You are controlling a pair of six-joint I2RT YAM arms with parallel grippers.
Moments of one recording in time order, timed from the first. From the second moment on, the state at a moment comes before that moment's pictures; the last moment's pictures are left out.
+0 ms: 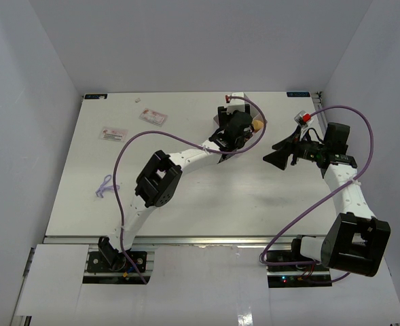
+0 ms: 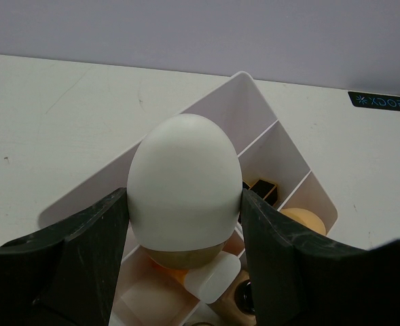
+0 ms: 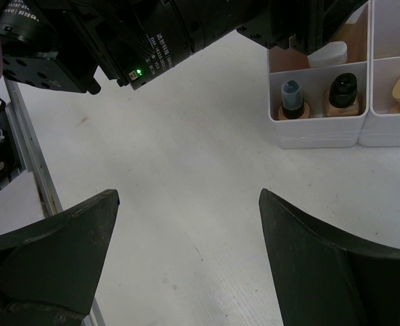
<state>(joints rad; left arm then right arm) -0.87 2.38 1.96 0.23 -0.81 -0.29 -0.17 1.24 0.89 -0.29 -1.18 -0.27</state>
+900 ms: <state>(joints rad) -0.87 2.31 1.86 0.23 -0.79 -0.34 -0.18 1.24 0.89 -0.29 -1.19 -0.26</state>
